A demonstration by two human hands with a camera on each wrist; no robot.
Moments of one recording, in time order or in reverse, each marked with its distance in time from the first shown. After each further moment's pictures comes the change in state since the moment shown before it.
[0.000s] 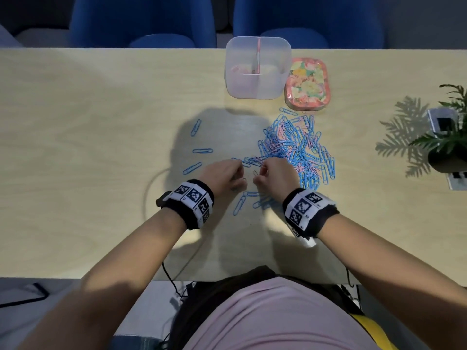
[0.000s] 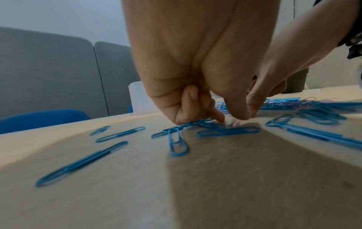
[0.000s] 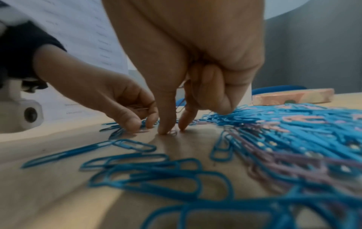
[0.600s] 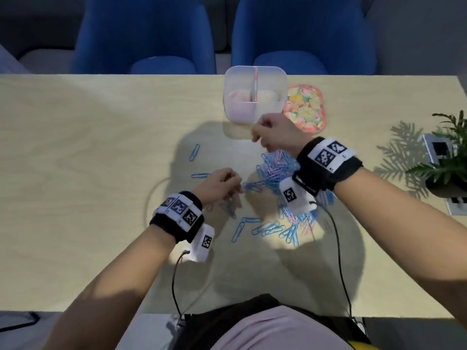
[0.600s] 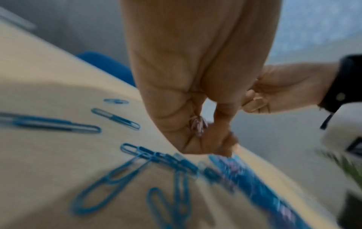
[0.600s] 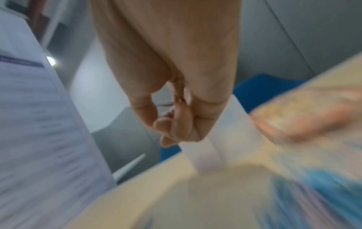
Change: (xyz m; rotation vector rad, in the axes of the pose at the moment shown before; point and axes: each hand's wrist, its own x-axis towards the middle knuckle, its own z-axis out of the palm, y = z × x) left_hand 0.013 0.003 -0.033 -0.890 -0.053 -0.198; right_hand 0.076 -0.051 -0.102 0.568 -0.128 -0.073
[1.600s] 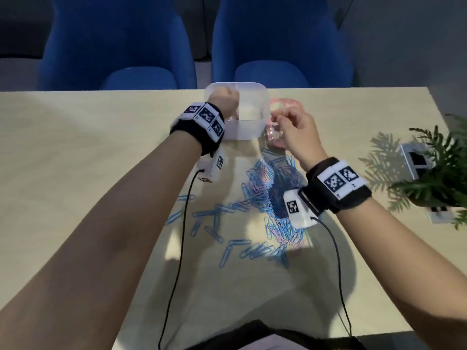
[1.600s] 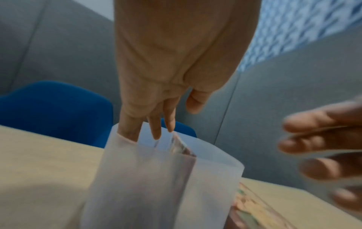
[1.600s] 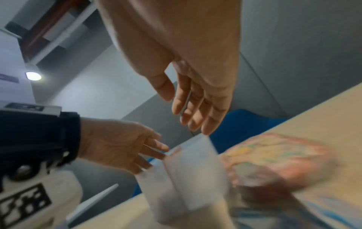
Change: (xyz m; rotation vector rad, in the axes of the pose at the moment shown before) left_hand 0.131 0.150 -0.054 0.212 0.378 0.079; right_hand 0.021 0.021 -0.047 0.246 0.446 -0.142
